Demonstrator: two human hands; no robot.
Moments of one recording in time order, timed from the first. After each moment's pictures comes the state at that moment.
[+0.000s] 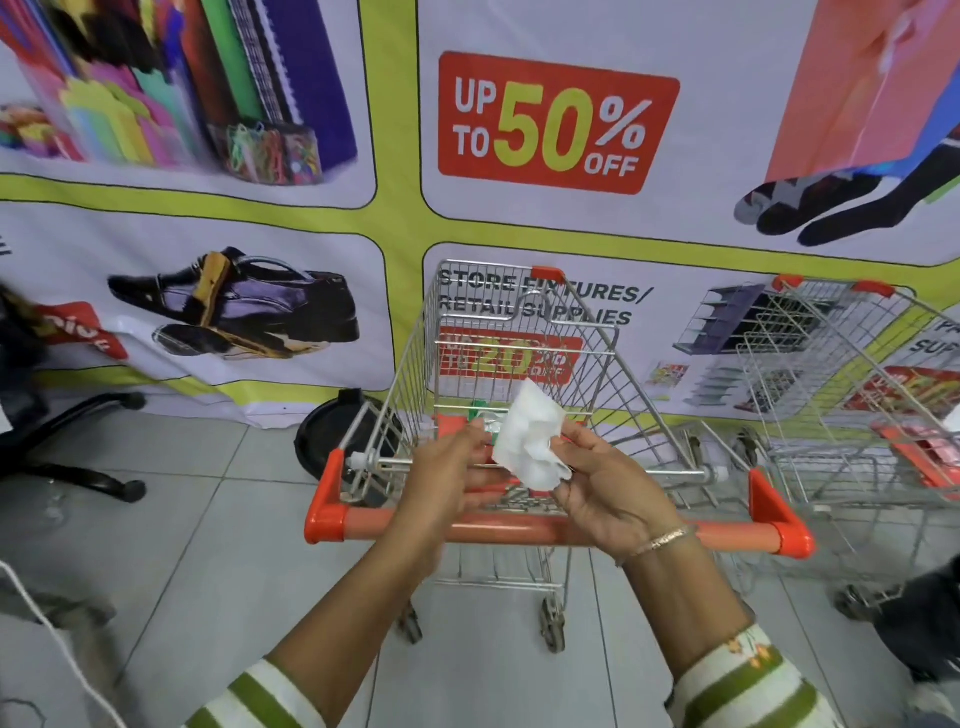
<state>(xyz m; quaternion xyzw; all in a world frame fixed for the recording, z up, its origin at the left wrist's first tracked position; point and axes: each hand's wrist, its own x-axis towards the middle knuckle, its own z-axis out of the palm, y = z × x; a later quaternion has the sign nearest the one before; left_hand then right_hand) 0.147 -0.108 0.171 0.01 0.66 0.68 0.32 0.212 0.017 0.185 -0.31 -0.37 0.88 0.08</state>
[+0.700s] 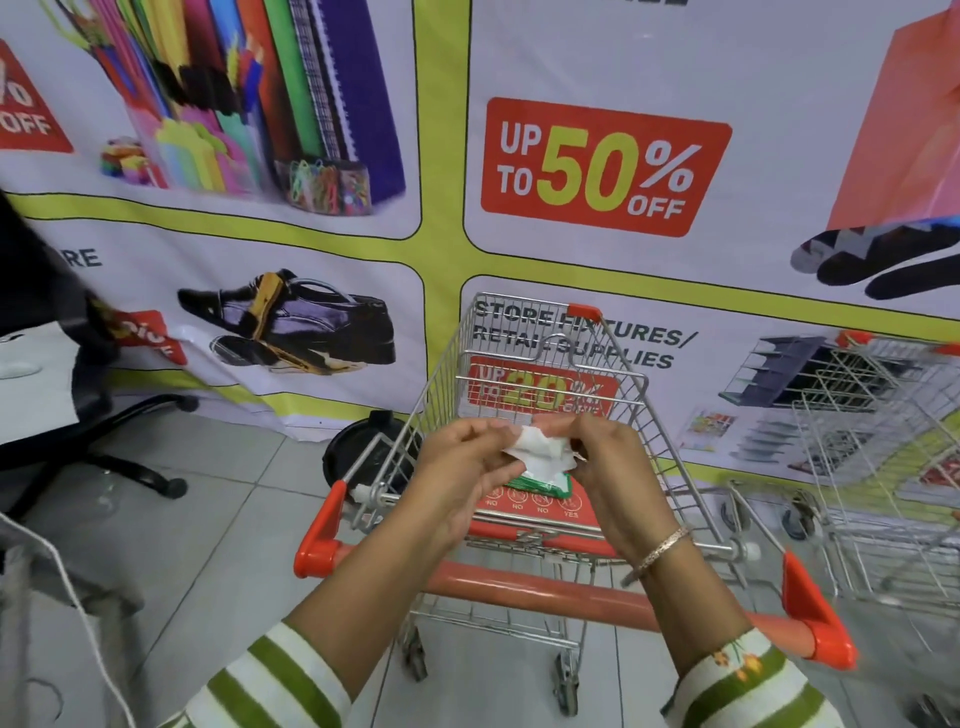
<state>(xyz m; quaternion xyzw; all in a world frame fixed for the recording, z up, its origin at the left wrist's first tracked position) 0.116 -0.072 0.194 -0.05 0.55 0.78 0.30 0.171 0.047 0.198 -0.21 -0.68 0.69 0.12</state>
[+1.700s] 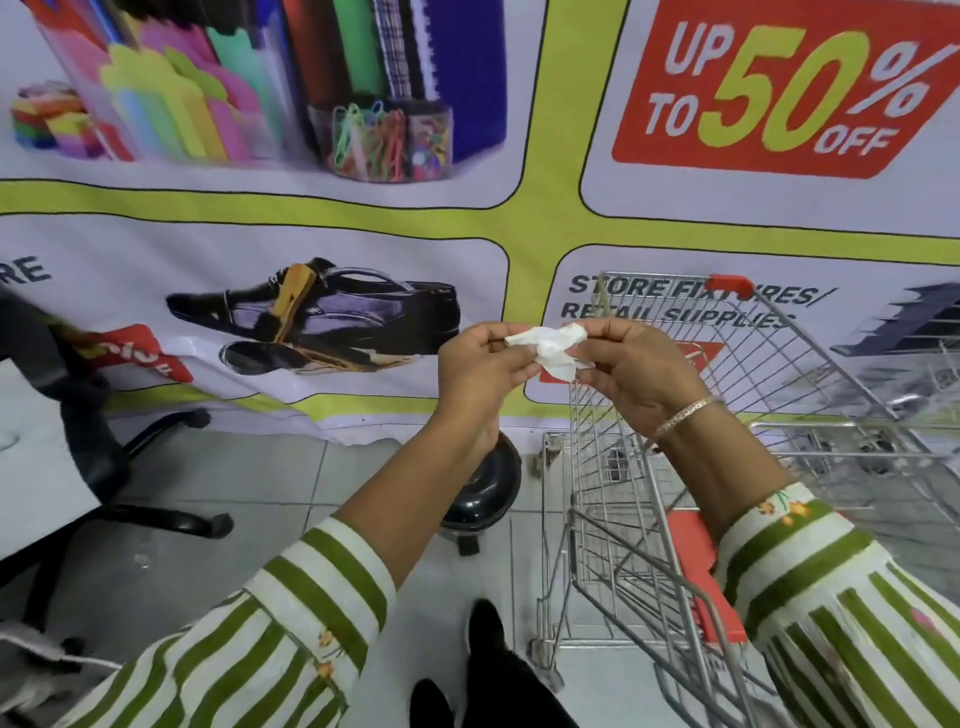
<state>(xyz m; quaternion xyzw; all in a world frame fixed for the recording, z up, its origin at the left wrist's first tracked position) -0.251 -0.205 0.162 0.03 0.58 0.77 0.27 -0.193 -0.081 0.169 -0.29 -0.60 0.74 0.10</state>
